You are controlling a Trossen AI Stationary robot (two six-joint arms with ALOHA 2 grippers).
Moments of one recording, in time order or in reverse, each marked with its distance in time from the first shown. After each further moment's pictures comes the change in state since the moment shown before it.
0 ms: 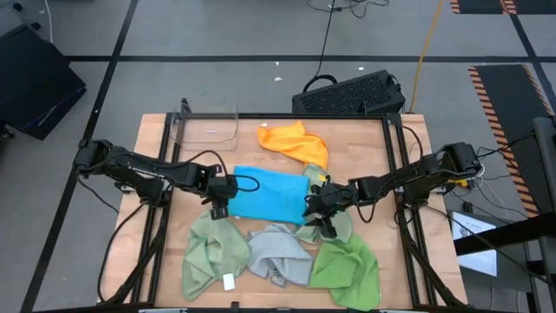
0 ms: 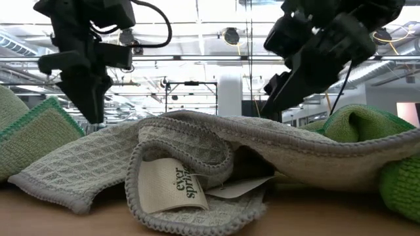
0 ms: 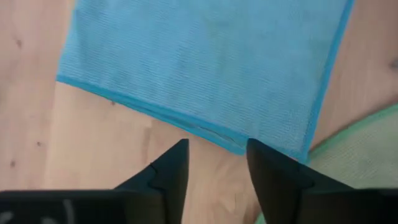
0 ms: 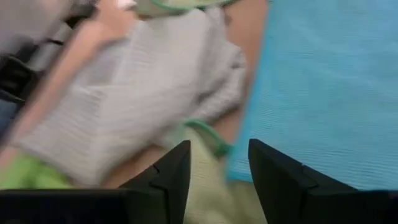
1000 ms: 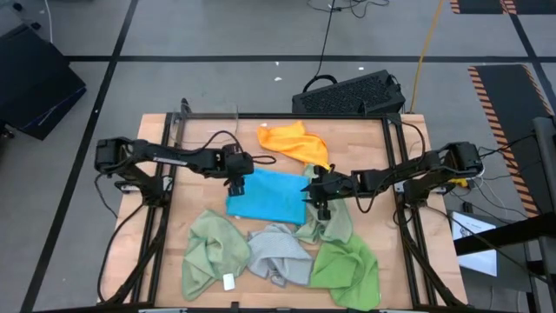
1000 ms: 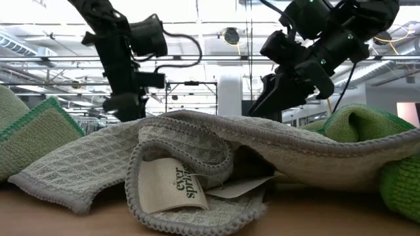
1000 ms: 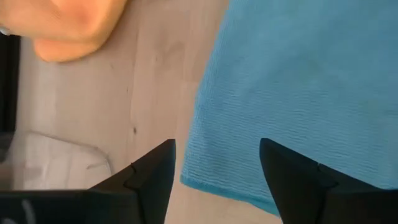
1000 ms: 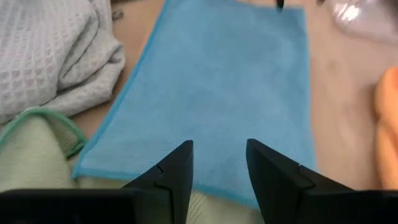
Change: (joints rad) left arm 0.266 0.216 0.049 0.264 -0.142 0.401; right arm -0.091 -0.023 -0.054 0.105 0.229 -0.270
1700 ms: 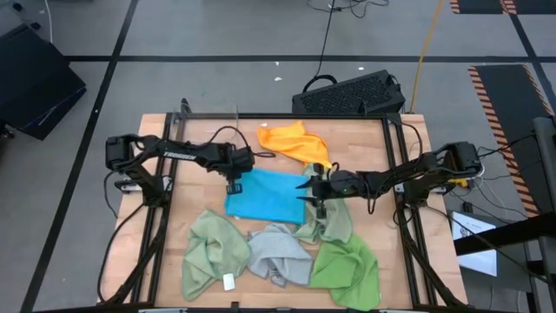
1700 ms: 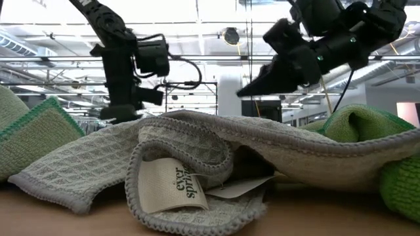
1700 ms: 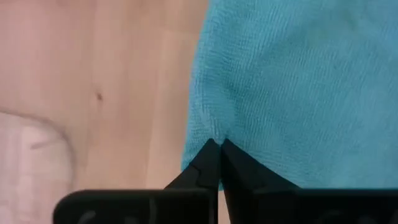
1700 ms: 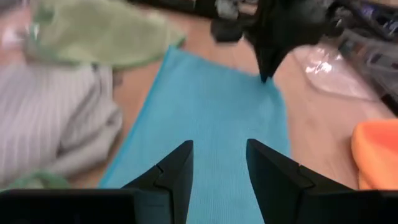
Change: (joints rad) left arm 0.060 0.071 0.025 -0.092 0.106 -0.034; right arm -0.001 0.033 -0.066 0.357 -0.001 0.025
